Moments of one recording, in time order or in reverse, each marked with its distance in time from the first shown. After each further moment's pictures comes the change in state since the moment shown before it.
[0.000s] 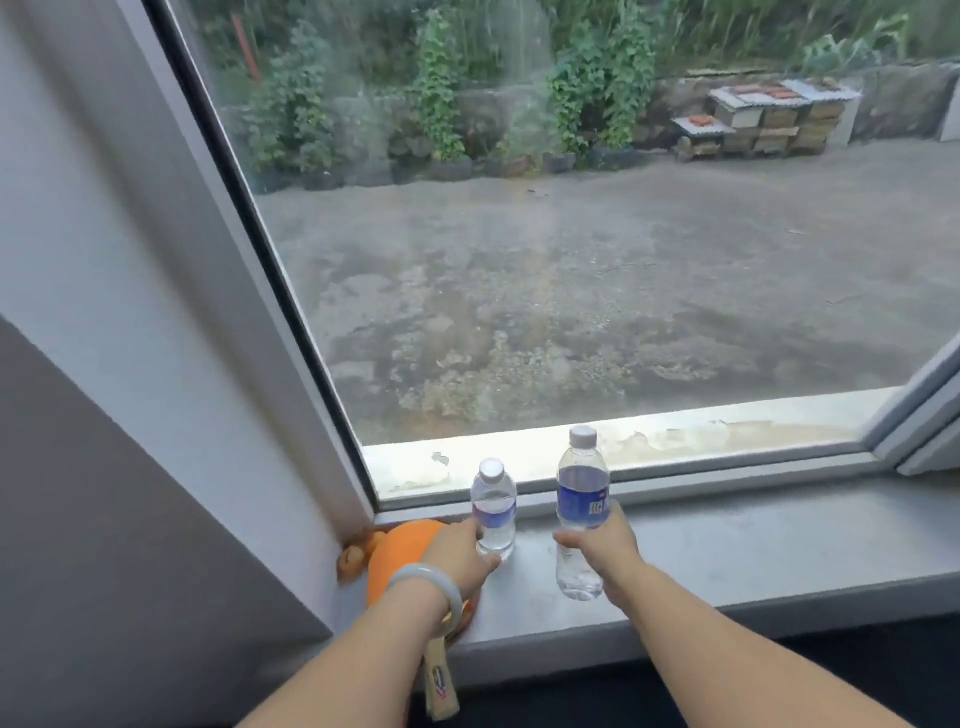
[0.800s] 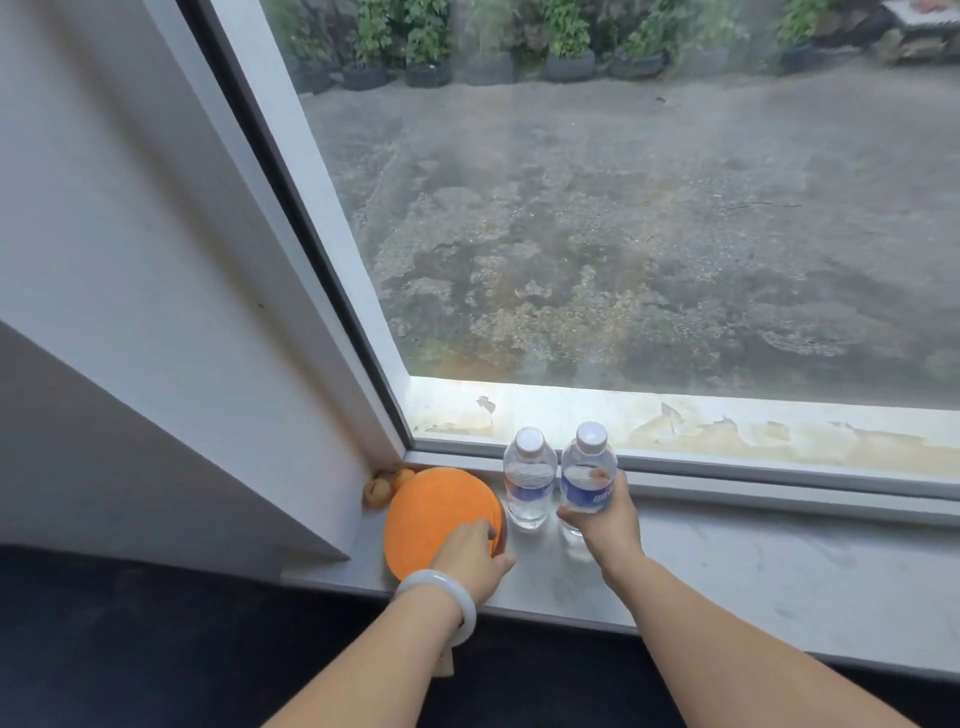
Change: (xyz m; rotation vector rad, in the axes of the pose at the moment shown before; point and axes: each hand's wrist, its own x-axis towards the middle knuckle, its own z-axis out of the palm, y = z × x) left_hand 0.025 -0.029 0.054 -0.081 0.025 -0.312; right_hand 0.068 0.027 0.044 -0.139 -0.128 -0.144
